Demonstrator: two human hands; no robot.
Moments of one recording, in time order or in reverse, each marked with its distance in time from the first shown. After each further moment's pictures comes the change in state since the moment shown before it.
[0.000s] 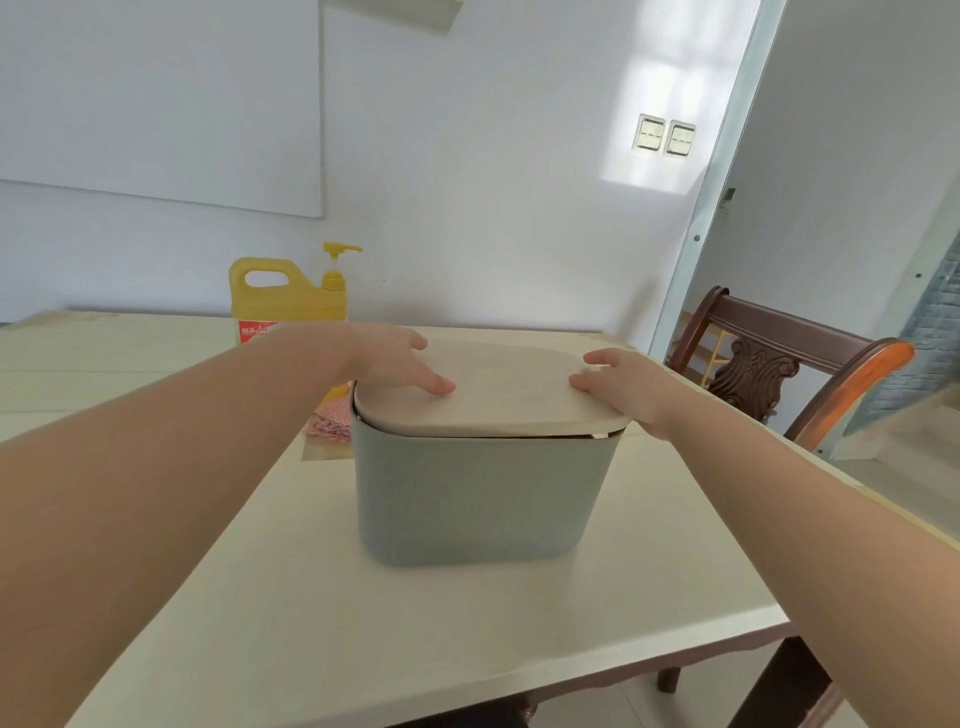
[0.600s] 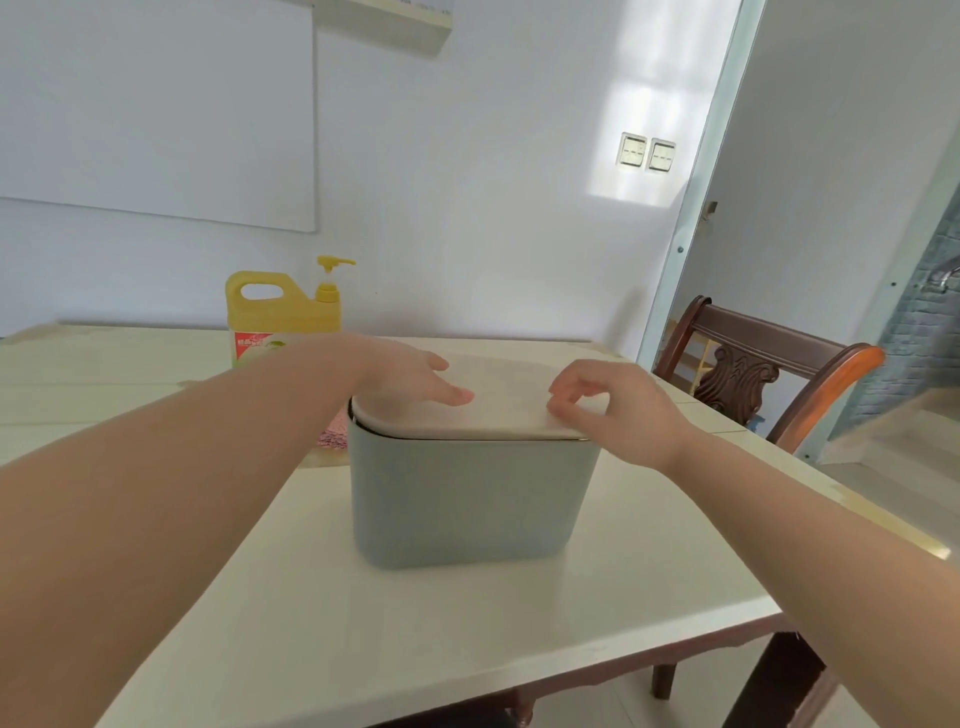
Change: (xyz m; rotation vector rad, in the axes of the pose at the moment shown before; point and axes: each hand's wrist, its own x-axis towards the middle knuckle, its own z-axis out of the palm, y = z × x) left_hand -0.008 0.017 0.004 0.150 -0.097 0.068; right_hand -0.056 0.005 -0.002 -0.251 0.091 -0.713
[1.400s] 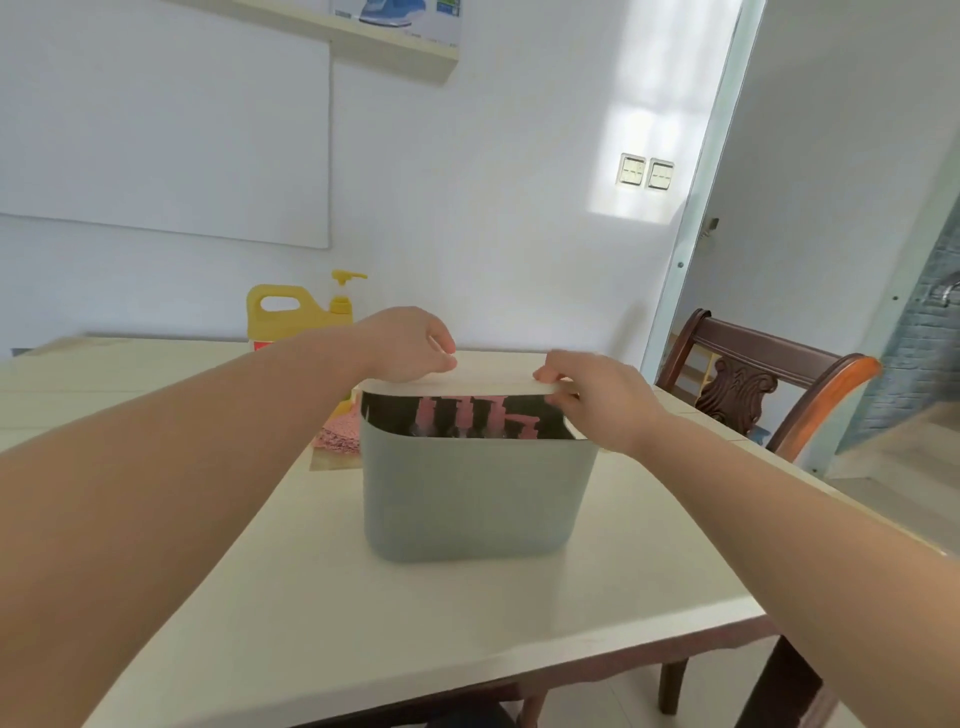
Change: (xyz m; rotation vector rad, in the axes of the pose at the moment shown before) left_hand -0.028 0.000 -0.014 -0.163 0.368 0.191; right_hand 0.014 -0.012 0.002 -0.351 -0.043 0.013
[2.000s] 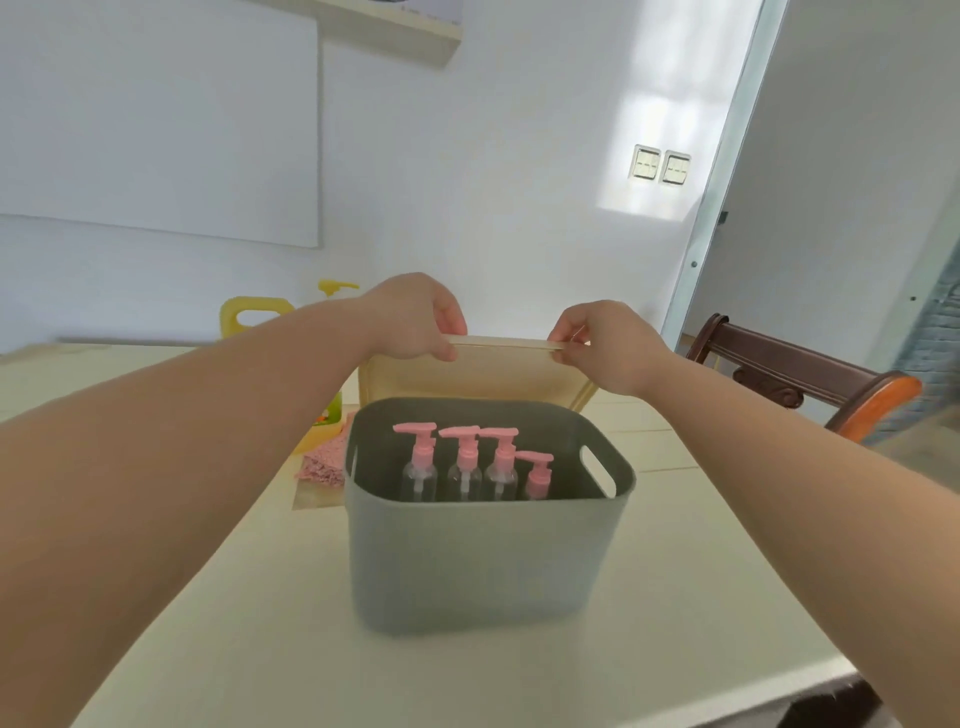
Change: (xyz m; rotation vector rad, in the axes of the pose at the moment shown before) left_hand 0.075 -0.011 -0.023 -0.060 0.063 0.099; right_hand 0.102 0.021 -0.018 0.131 -0.023 0.144
